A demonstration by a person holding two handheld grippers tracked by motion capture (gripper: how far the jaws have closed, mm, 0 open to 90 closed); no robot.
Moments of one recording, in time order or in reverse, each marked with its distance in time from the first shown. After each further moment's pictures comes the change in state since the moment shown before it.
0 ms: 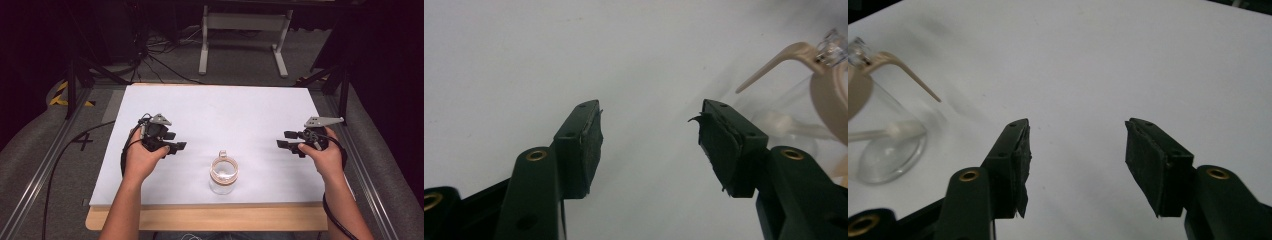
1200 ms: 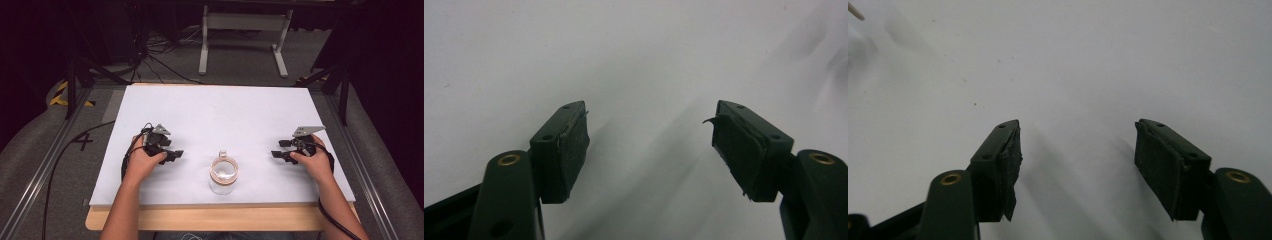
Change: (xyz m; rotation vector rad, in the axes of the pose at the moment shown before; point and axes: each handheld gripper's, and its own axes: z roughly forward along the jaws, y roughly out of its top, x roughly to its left) left arm 0.032 -0.039 0.050 0.044 0.025 0.003; right arm -0.026 -0.043 0.049 0.095 0.038 -0.042
